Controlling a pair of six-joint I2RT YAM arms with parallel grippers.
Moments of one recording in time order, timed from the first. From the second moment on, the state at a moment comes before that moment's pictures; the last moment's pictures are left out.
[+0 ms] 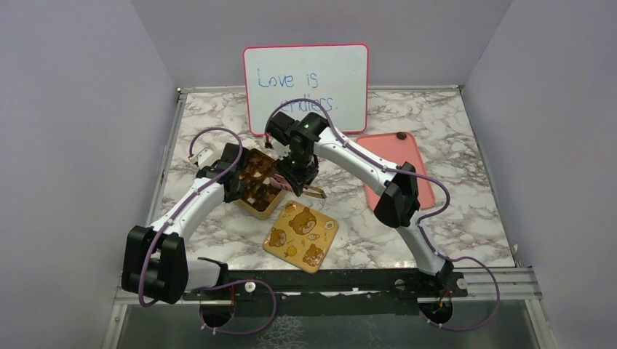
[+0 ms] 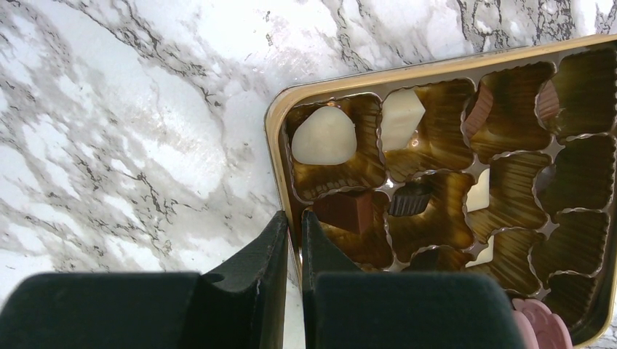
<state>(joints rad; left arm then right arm) -0.26 1.27 0.81 -0.68 -0.46 -1.00 0.93 2.28 2.34 -1.40 -0.13 0.10</state>
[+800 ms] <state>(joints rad) -0.28 1.27 0.81 -0.67 -0.47 -0.98 0.91 2.30 2.35 -1.42 -0.23 0.12</state>
